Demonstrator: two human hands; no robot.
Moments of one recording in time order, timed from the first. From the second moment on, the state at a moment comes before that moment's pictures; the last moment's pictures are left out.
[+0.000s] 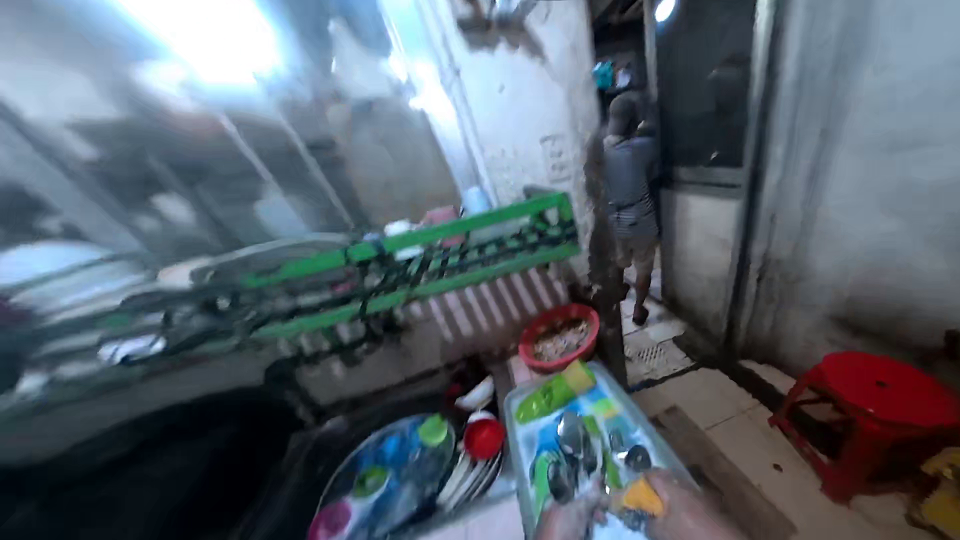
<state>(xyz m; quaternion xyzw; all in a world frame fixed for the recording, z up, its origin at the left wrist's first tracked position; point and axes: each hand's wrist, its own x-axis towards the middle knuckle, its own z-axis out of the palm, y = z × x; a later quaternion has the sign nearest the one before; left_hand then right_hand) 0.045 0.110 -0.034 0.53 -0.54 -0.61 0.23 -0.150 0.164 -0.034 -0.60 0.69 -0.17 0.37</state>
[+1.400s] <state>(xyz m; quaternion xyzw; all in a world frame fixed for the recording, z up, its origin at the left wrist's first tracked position) 0.067 -0.002 0.005 0.36 -0.44 -0.77 0.28 -0.062 0.129 -0.008 -0.57 0.67 -0.47 0.11</state>
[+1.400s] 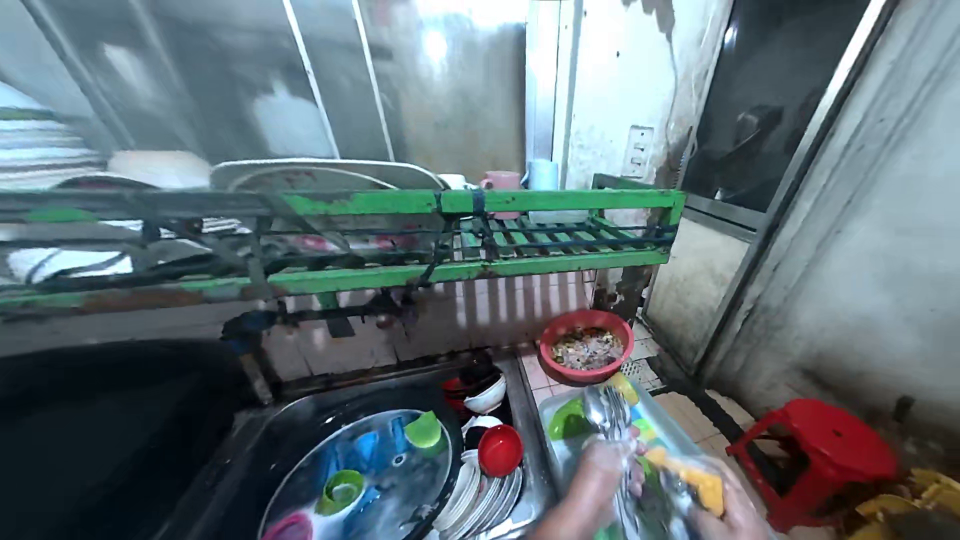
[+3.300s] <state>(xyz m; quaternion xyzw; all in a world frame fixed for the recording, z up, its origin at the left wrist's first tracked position) 0.065 -0.008 0.014 0.29 -0.26 -0.84 0.37 -0.103 0.122 -0.005 -0.44 0.78 -0.29 0.35</state>
